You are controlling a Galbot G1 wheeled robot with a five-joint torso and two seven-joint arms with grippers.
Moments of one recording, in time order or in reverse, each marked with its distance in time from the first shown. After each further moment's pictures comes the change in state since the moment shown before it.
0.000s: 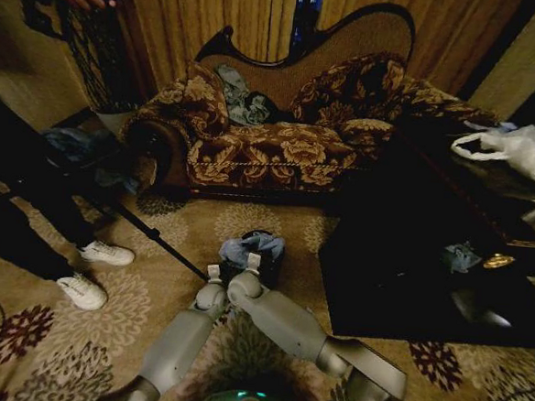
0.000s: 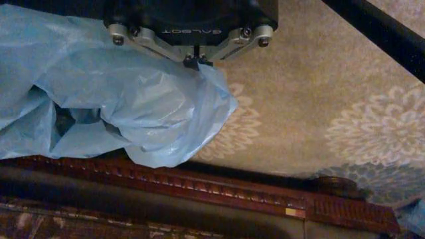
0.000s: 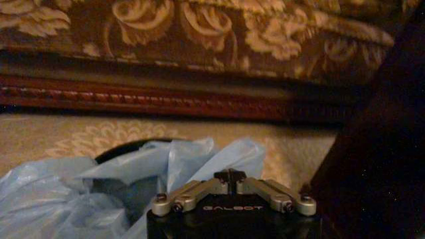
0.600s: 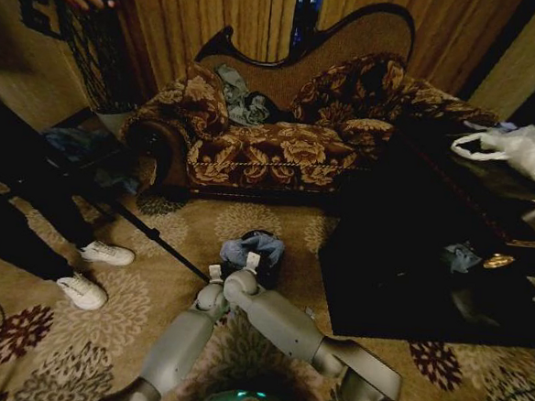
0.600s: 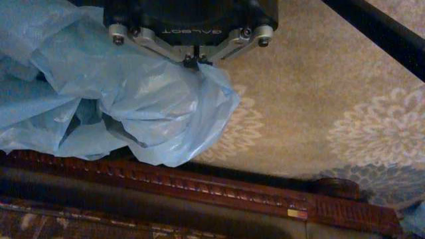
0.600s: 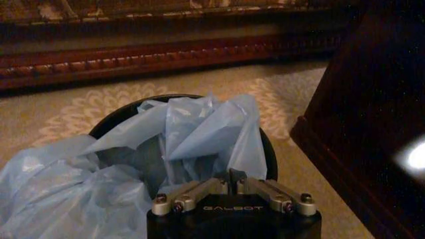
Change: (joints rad) left arm 0.006 -0.007 0.001 -0.016 0.004 0.015 -0.010; right arm -0.023 0.072 0.073 -0.009 0.219 0.031 0.098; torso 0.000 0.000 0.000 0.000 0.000
